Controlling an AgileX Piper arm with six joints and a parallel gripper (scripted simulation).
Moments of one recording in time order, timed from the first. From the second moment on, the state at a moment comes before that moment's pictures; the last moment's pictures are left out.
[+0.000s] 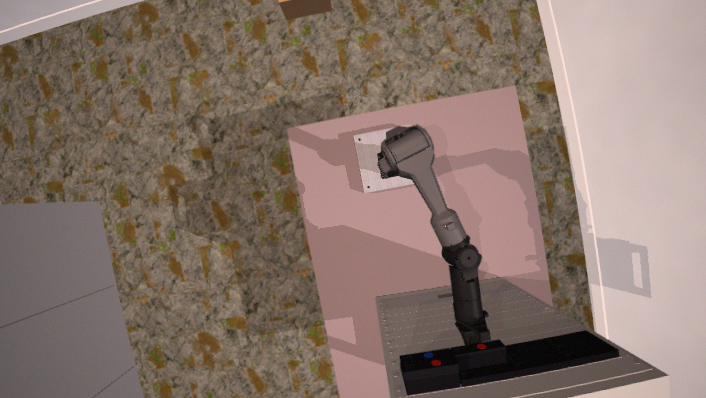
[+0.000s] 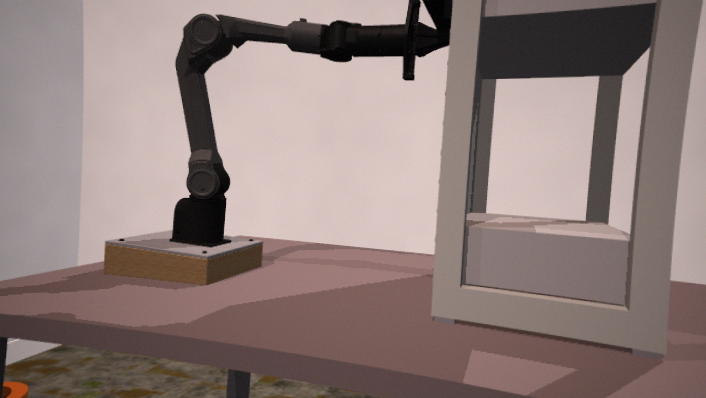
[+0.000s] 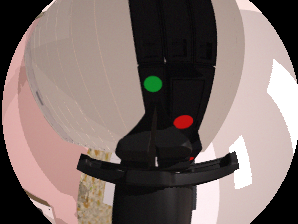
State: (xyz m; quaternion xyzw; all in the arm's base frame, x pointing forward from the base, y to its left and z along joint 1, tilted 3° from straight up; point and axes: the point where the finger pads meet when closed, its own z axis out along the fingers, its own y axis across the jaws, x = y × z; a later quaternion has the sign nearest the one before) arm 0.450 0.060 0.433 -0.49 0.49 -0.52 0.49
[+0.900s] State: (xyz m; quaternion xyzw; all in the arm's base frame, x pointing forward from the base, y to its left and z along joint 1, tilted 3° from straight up) arm 0.453 0.060 0.432 -0.50 0.49 -0.52 0.49
